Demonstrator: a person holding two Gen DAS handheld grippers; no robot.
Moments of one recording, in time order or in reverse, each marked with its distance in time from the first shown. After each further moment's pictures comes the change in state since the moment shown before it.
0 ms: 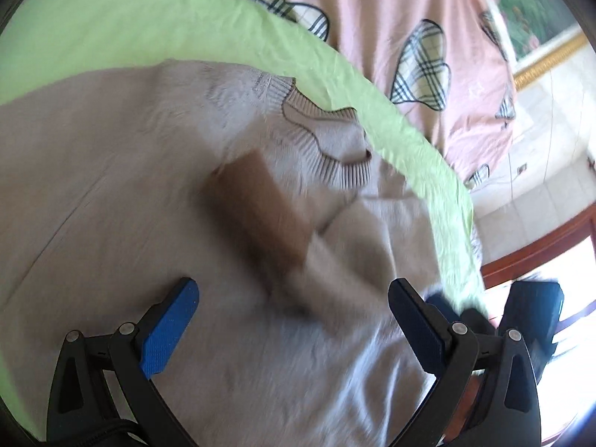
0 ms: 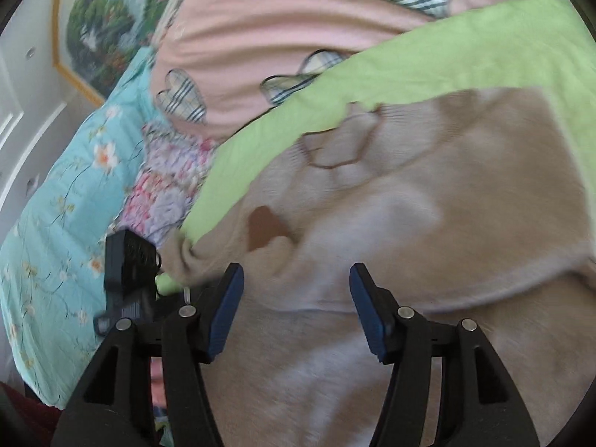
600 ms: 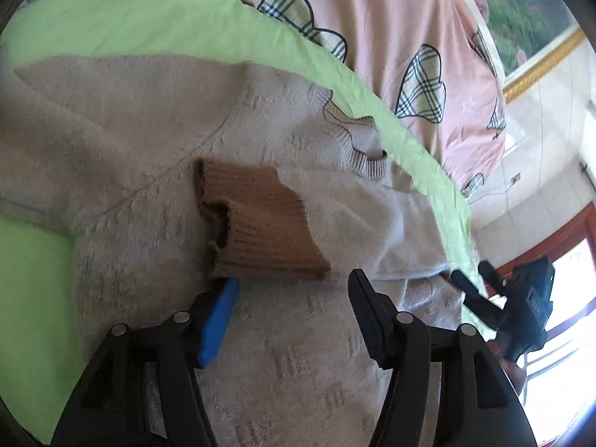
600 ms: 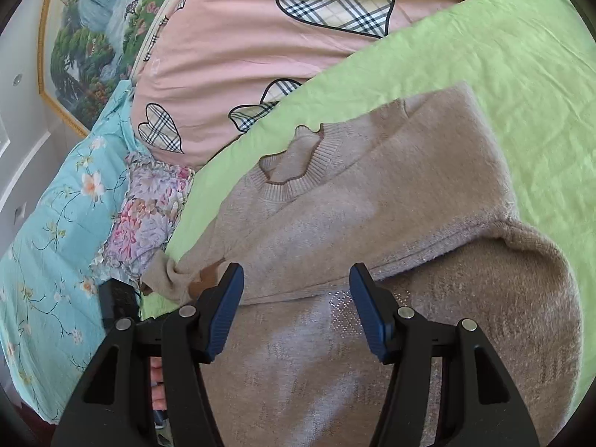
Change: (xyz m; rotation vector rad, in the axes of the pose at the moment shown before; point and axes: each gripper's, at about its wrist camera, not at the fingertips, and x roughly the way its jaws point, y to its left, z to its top) left arm -0.052 0.048 -0.054 0.004 -0.116 -0.009; right arm -0.038 -0.024 -0.007 0.046 -0.087 -0.053
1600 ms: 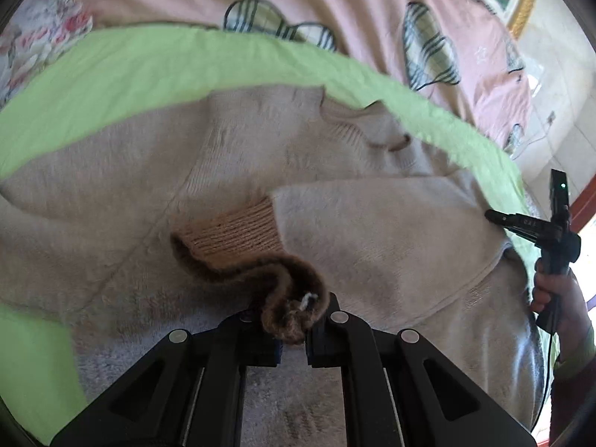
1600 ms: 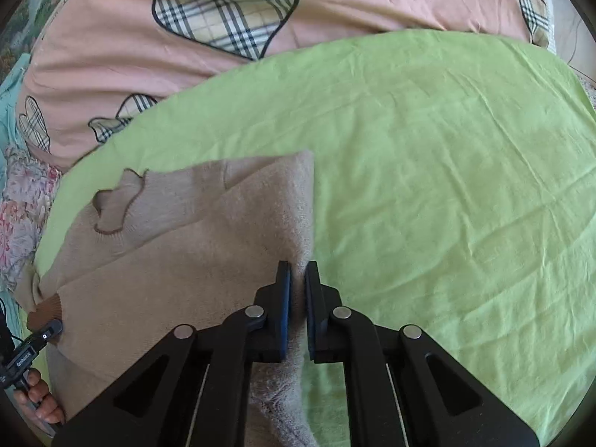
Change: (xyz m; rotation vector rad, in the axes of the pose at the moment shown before) left arm 0.028 -0.030 0.005 0.243 -0.009 0.250; right arm 0.029 -0.078 0.086 -0.147 0.073 -0.535
